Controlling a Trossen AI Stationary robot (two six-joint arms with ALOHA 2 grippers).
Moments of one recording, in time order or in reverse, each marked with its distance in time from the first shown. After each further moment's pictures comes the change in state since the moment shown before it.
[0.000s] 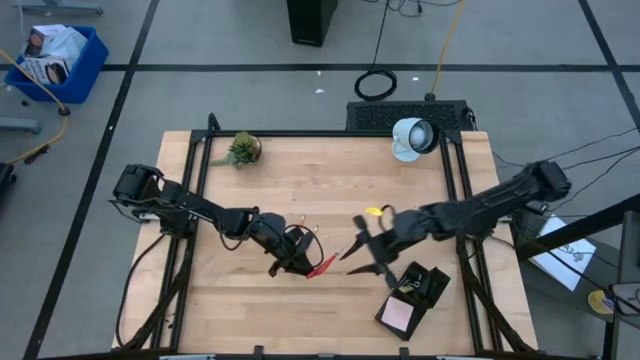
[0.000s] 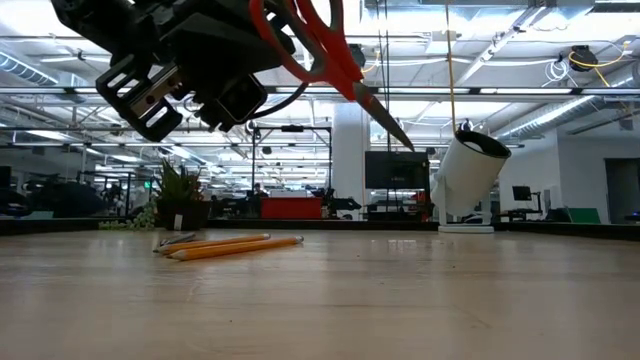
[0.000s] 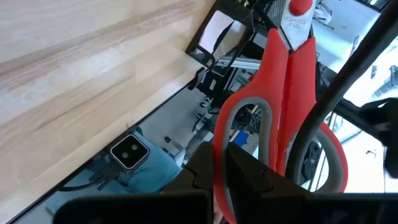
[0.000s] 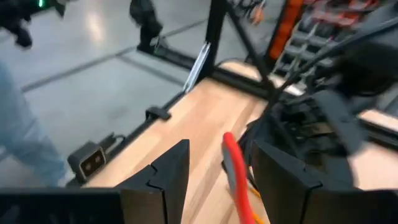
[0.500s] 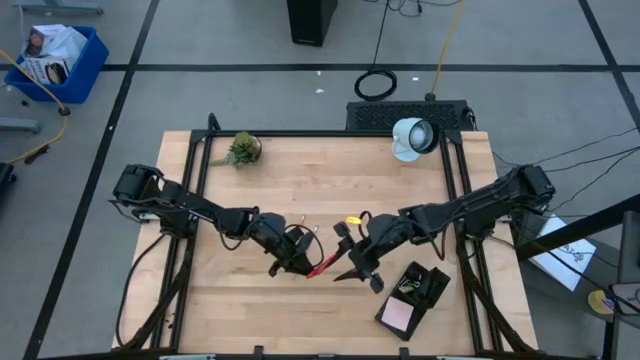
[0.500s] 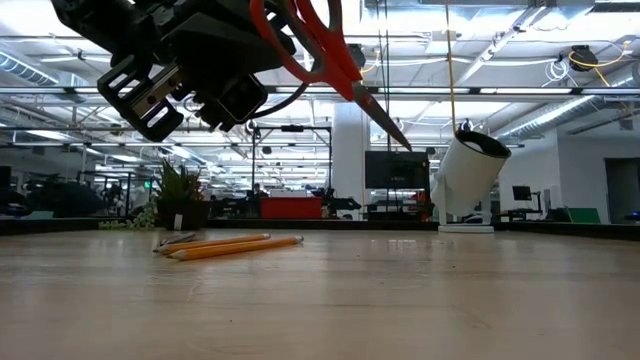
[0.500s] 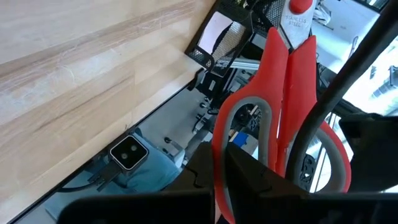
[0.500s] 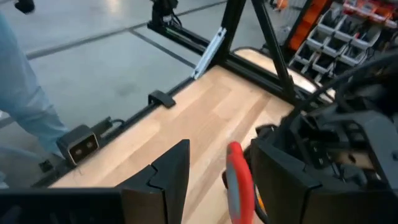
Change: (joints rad) left arm 0.000 0.000 0.000 0.000 0.000 0.001; right arm -0.028 0.190 0.190 -0.105 -0.091 -0.126
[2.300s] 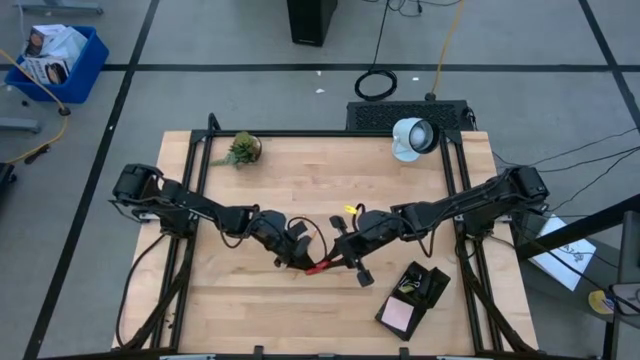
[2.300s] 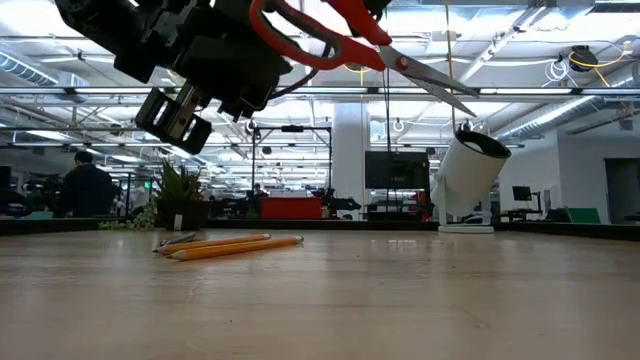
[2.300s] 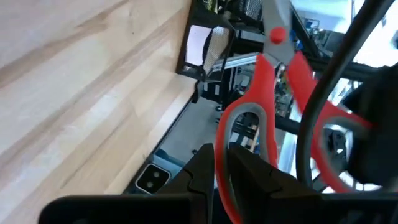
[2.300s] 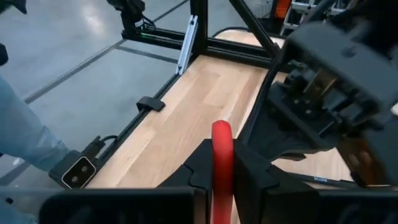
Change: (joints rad) left arm 0.013 -0.002 0.002 -0.011 -0.011 0.328; right arm -0.047 0.057 0.000 0.031 0.003 0.247
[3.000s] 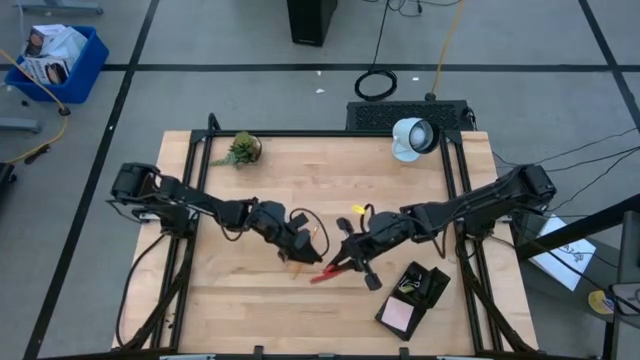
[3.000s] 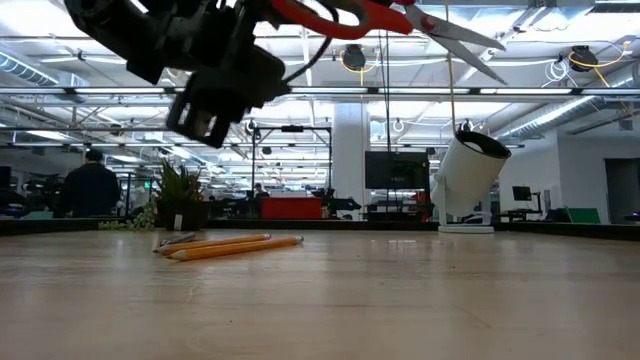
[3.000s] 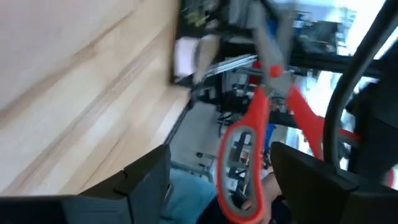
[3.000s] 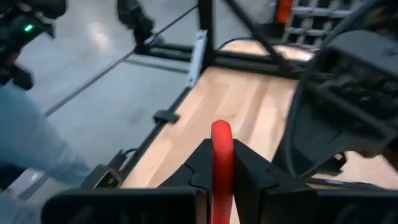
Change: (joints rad) left arm 0.060 -0.020 -0.003 0.011 0.037 0.102; right arm 0.035 -0.063 0.000 -0.025 0.014 0.078
